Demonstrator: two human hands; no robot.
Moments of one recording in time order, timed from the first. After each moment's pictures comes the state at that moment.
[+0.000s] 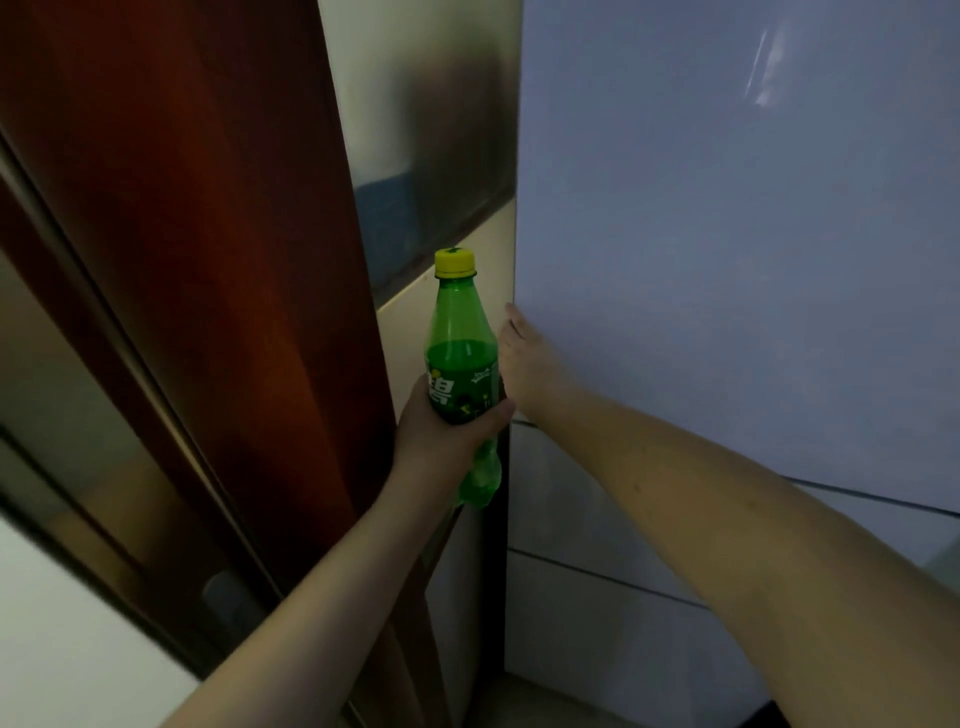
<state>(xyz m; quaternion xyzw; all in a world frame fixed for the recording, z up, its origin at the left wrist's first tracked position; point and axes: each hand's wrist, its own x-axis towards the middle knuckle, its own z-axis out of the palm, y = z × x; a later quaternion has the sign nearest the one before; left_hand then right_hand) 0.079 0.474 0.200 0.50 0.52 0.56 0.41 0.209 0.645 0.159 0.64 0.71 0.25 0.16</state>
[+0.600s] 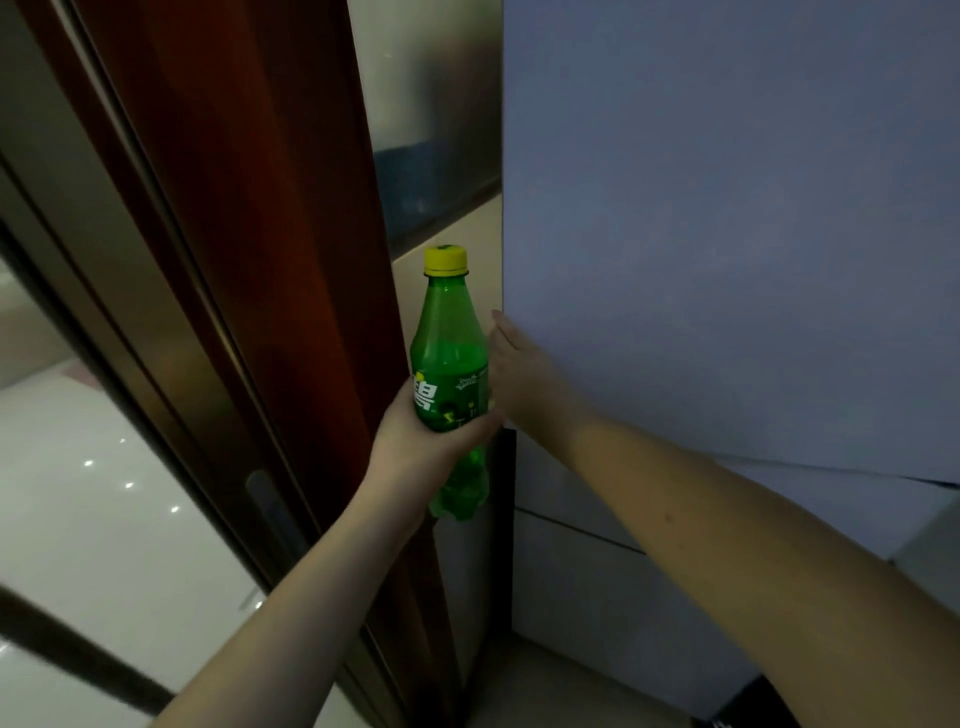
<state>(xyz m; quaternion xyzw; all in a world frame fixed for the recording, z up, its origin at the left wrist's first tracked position) 0.069 0.381 0.197 0.51 0.56 0.53 0.37 0.200 0.551 0.144 0.43 0.77 0.48 0.07</state>
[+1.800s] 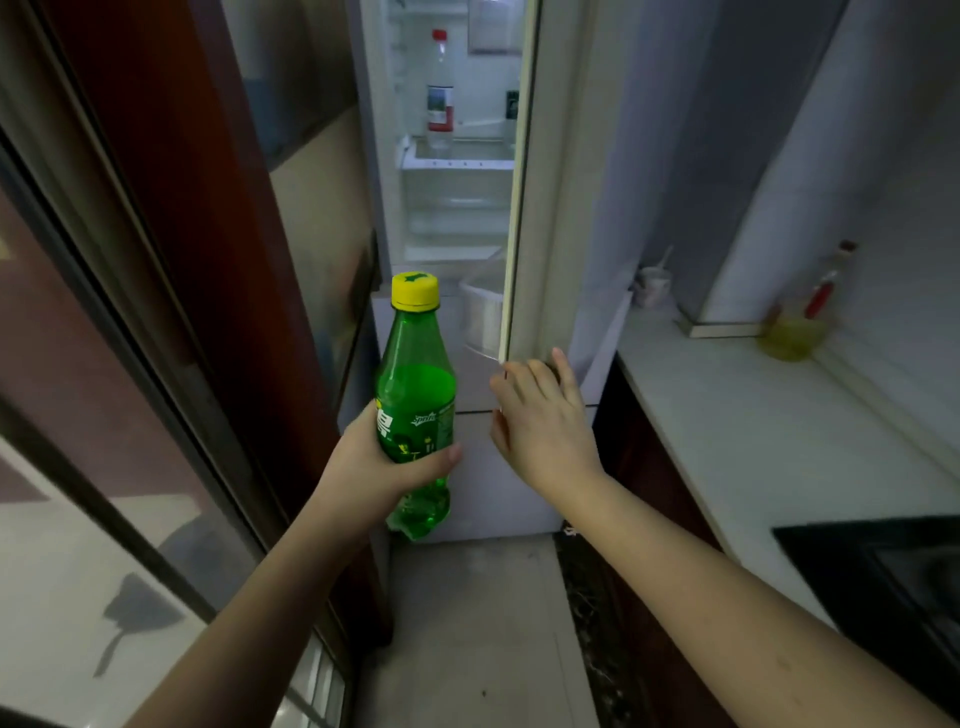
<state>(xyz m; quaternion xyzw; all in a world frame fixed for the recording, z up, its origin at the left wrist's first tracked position) 0.011 0.177 0.161 0.67 0.38 0.38 0.51 0.214 0.150 0.133 0.69 0.65 0.30 -0.15</state>
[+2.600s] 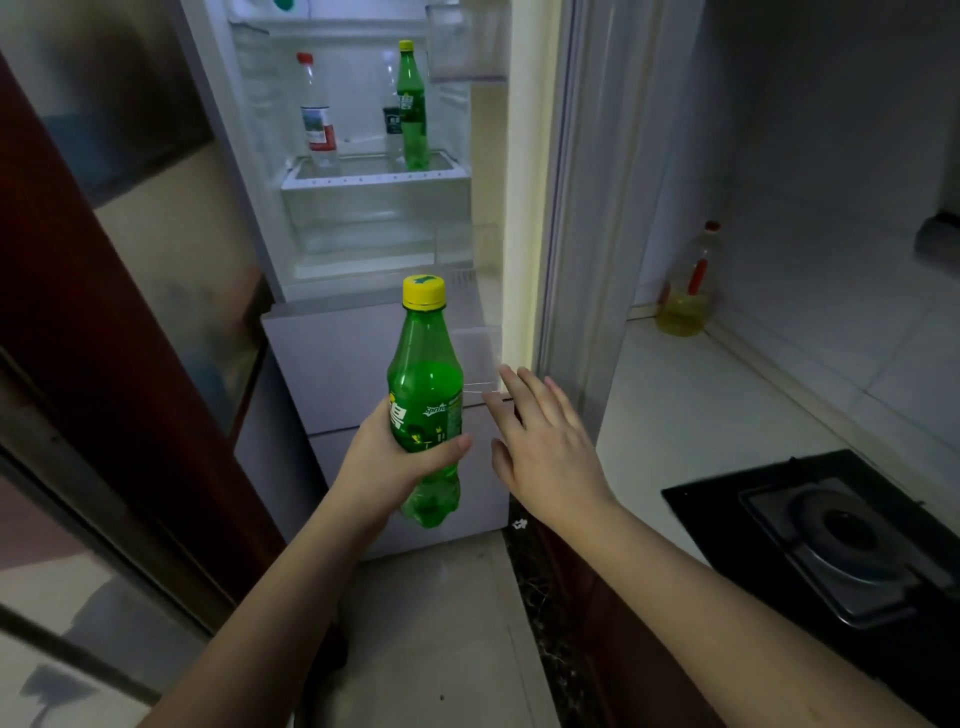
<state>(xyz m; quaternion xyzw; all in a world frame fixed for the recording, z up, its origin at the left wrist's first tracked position) 0.150 0.099 0.168 0.70 0.33 0.33 0.53 0.320 0.019 0.134 0.73 0.61 0.24 -0.16</state>
